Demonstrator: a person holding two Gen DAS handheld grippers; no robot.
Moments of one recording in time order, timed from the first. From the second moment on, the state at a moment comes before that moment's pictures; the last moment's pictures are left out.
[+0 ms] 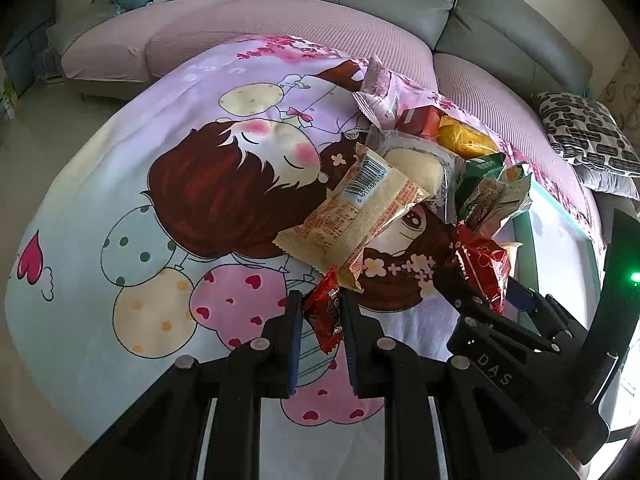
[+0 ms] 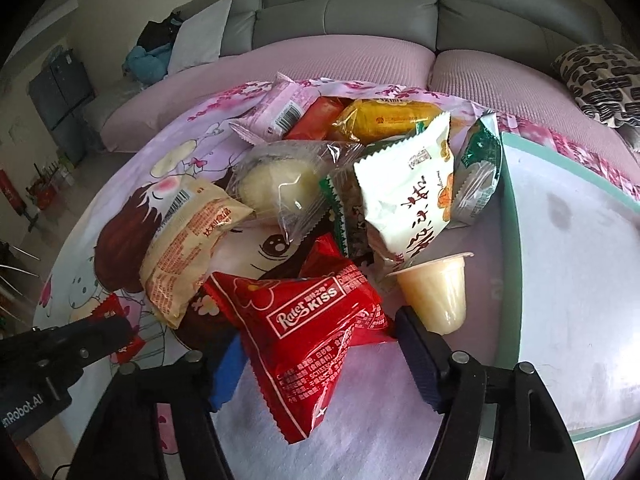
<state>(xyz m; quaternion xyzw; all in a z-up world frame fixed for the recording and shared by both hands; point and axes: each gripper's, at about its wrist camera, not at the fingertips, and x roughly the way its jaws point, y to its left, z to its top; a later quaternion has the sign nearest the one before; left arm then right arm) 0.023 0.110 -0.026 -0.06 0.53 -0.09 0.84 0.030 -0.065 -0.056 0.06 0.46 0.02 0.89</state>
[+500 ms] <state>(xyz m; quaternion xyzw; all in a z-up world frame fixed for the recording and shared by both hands) 0.019 0.112 -0.016 -0.06 0.52 -0.08 0.85 0.010 -0.063 -0.023 0.08 0.42 0.05 0.90</state>
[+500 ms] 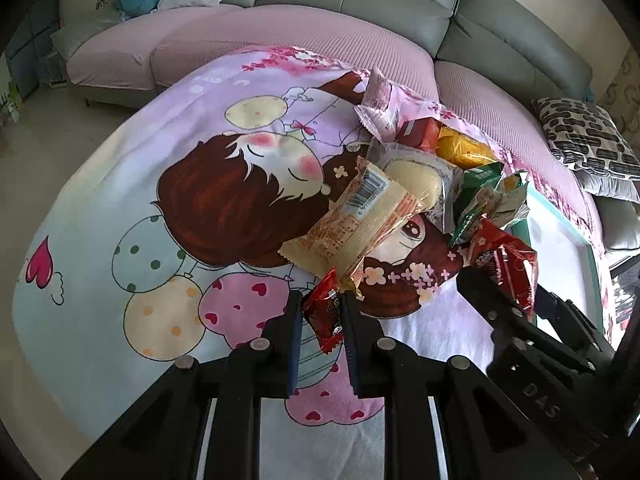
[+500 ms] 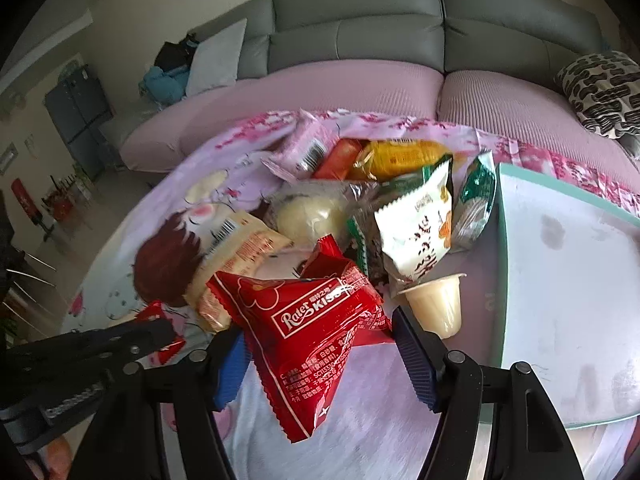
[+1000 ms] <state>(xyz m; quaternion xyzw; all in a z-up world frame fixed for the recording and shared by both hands) 0.018 0.087 0.008 -0.03 0.50 -0.08 0.86 -0.004 -0.081 0.016 0.09 0.37 0.05 0.92</state>
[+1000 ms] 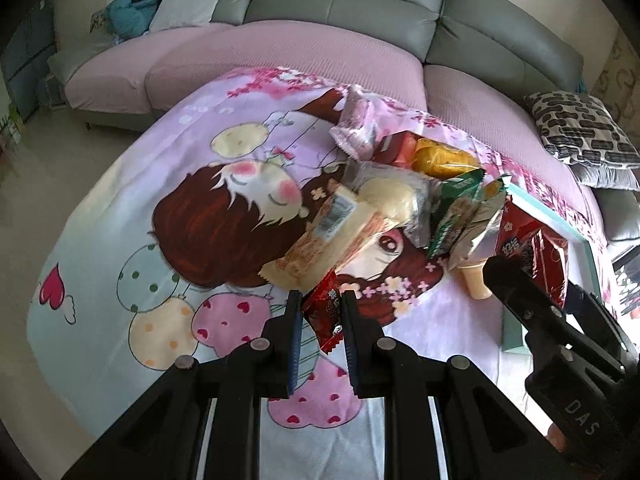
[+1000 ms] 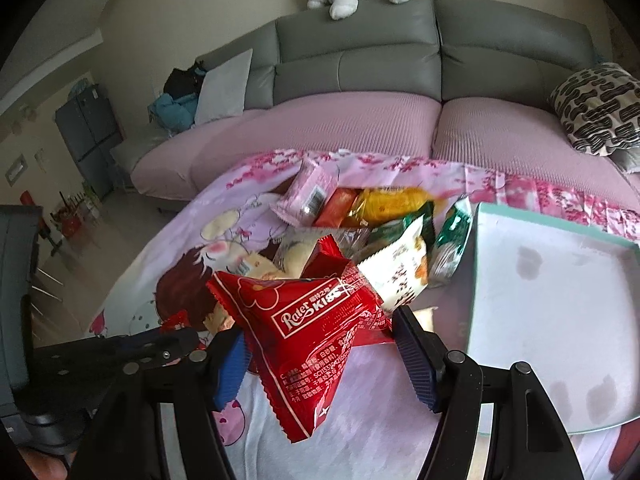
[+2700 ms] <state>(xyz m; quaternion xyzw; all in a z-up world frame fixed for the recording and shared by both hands) 0.077 -0.207 0.006 0.11 0.44 -0.25 0.85 -0.052 -0.363 -0.001 0.21 0.35 -0.28 0.87</state>
